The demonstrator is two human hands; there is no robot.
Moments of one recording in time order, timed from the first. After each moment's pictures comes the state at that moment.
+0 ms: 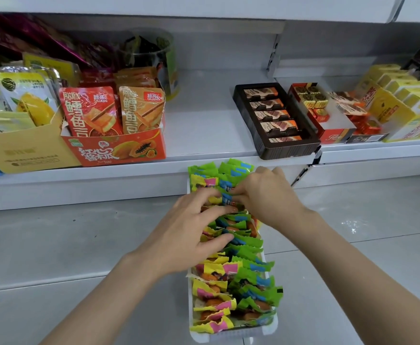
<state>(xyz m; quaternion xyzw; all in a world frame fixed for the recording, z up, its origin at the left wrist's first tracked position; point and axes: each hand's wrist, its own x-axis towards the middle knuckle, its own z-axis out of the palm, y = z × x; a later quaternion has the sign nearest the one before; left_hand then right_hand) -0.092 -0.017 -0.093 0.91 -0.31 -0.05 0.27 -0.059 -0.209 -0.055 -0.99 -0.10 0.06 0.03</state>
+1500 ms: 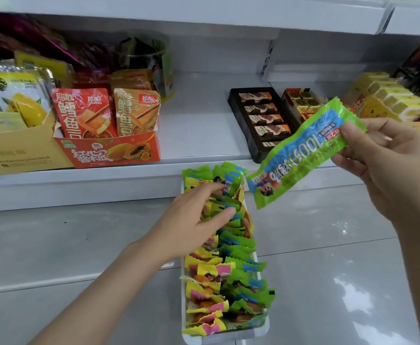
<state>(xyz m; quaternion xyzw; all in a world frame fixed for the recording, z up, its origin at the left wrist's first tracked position) -0.080 -0.033 -0.076 0.88 -0.21 -0.12 0.40 -0.092 -0.298 0.040 -0.71 0.13 -0.17 0.67</state>
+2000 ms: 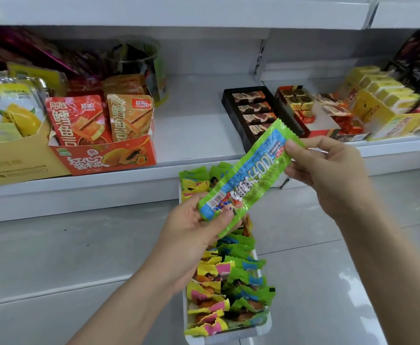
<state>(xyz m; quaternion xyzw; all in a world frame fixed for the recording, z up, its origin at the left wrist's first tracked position) -0.115 -0.053 -0.056 0.57 0.03 -0.22 0.79 -0.080 -0.265 0.005 -0.67 0.18 -0.11 0.71</state>
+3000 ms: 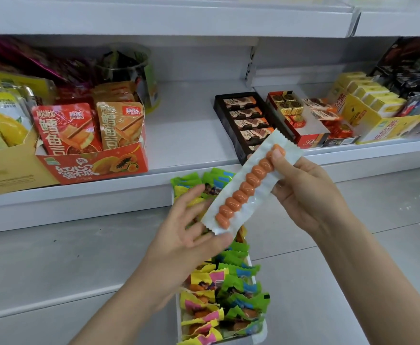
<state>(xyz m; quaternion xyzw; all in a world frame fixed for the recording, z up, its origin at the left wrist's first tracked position) -0.120 -0.039 -0.058 0.57 -0.06 -0.23 0.79 -0.081 -0.256 -0.017 -0.52 0.17 -0.02 0.84</state>
